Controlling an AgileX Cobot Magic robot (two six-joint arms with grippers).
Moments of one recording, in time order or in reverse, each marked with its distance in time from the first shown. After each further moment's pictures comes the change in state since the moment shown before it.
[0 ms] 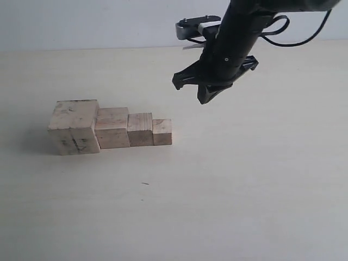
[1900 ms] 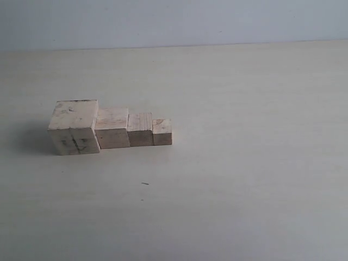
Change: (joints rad) left arm 0.000 0.000 0.000 0.000 0.000 0.000; right arm -0.641 -1.625 1.184 -0.187 -0.606 0.131
